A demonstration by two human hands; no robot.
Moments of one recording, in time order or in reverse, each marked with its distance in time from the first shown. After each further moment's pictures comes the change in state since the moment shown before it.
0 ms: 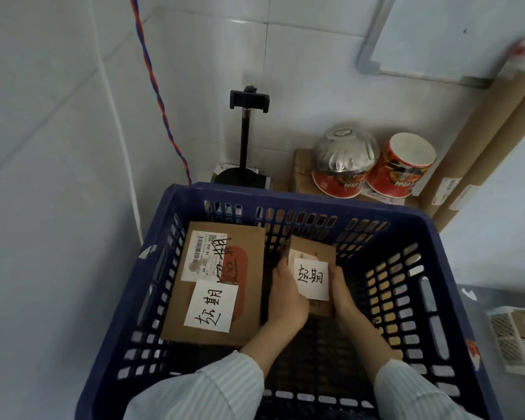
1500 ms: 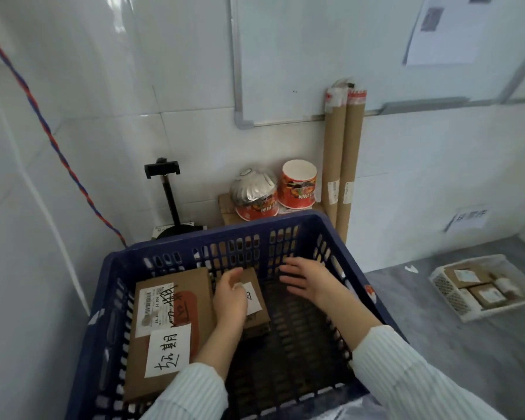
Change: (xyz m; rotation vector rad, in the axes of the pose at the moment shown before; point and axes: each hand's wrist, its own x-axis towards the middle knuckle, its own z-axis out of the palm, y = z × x) left_hand -0.023 0.035 -0.021 -0.245 0.057 0.068; right_hand -0.116 -0.062 -0.067 0.330 -0.058 -0.059
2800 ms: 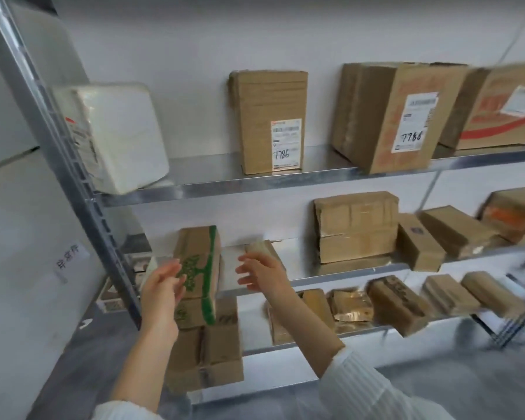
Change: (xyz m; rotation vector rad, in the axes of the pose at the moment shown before) left_hand -0.649 -0.009 0.200 -0.086 -1.212 0.144; right_hand -0.627 0.325 -0.334 0.561 1.188 -0.616
